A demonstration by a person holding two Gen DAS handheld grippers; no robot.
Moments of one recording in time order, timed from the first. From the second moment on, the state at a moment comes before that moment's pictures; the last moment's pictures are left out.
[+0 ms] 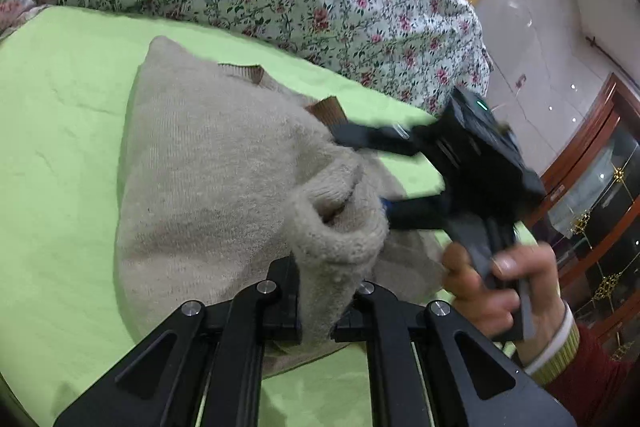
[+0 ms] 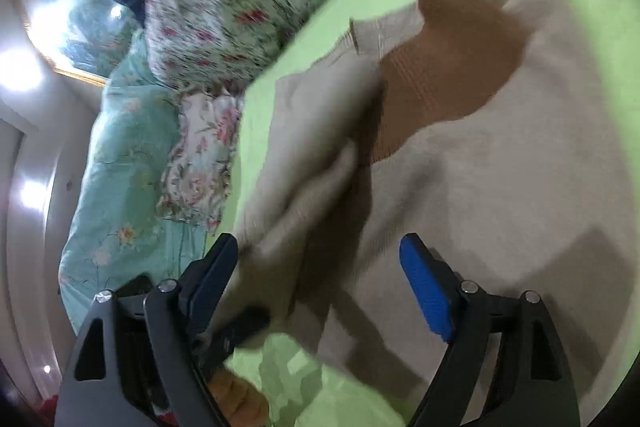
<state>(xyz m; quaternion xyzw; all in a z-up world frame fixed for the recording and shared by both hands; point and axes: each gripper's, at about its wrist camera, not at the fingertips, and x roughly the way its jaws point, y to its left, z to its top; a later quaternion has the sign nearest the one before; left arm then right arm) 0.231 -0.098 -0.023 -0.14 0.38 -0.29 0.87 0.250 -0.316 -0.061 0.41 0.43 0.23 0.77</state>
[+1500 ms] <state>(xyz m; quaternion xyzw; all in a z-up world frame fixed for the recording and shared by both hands) 0.202 -0.216 -0.030 -0.07 0.45 -0.38 0.81 0.240 -0.429 -0.039 0.28 0.42 0.05 0.86</state>
